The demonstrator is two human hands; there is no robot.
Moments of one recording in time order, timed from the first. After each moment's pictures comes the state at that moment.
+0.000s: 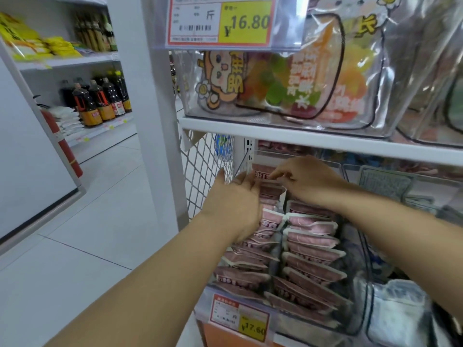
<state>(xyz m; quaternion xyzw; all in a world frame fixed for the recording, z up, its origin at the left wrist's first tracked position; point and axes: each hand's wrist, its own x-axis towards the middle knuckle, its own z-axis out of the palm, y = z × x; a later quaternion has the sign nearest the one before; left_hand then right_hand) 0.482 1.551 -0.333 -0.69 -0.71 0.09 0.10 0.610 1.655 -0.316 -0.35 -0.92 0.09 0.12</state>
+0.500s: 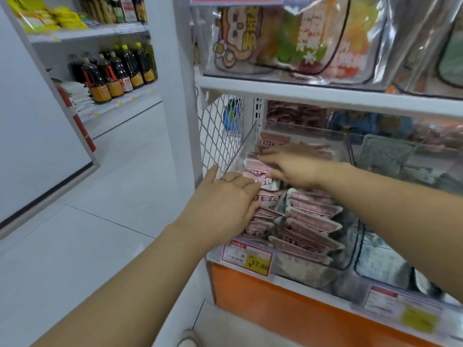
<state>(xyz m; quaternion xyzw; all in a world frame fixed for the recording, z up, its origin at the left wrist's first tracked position) 0.483 1.473 -0.352 -0.72 -0.69 -0.02 0.07 0.596 1.640 -0.340 -0.28 -0.96 -0.04 -0.06</state>
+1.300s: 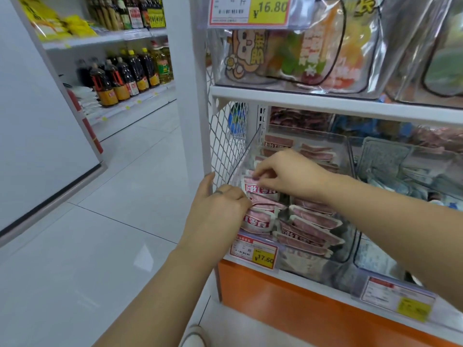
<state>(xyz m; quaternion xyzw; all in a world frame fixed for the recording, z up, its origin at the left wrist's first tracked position) 0.480 1.447 -0.371 -0.68 -0.70 -0.12 0.19 0.593 1.584 -0.322 -0.28 -0.95 0.10 0.07</state>
